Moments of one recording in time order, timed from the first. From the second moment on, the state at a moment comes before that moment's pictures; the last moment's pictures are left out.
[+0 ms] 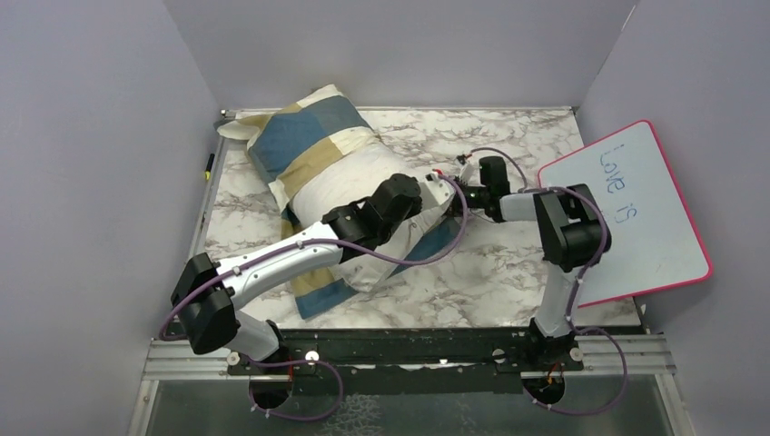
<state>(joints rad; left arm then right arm) -0.99 1.44 1.21 -0.27 -0.48 0.47 0.23 2.01 0.97 0.42 -0.85 0.55</state>
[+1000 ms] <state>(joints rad) -0.70 1.45 0.99 -0.06 -0.19 0.42 0.21 1.43 0.72 -0.02 -0.62 0.41</state>
